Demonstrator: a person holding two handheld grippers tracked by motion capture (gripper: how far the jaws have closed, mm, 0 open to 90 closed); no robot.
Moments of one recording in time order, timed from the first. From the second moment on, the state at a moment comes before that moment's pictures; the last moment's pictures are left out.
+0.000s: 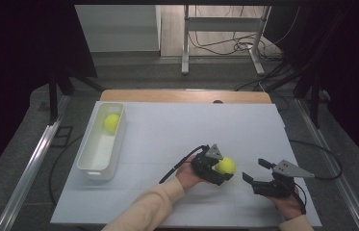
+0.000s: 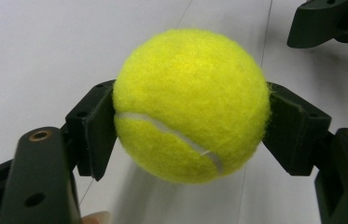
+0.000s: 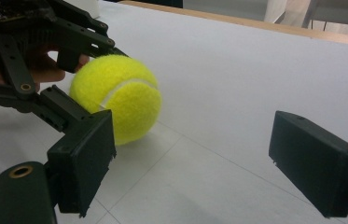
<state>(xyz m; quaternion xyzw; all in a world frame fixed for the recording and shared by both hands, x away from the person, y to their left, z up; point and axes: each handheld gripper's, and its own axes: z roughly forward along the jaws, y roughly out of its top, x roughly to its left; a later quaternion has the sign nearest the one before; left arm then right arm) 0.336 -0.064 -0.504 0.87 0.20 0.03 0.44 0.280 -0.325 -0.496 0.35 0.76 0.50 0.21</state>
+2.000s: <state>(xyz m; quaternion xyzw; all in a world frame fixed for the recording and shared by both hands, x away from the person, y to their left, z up) 0.334 -0.010 -0.486 0.85 0.23 0.06 0.46 0.280 -0.324 -0.497 0.35 0.77 0.49 0.21</state>
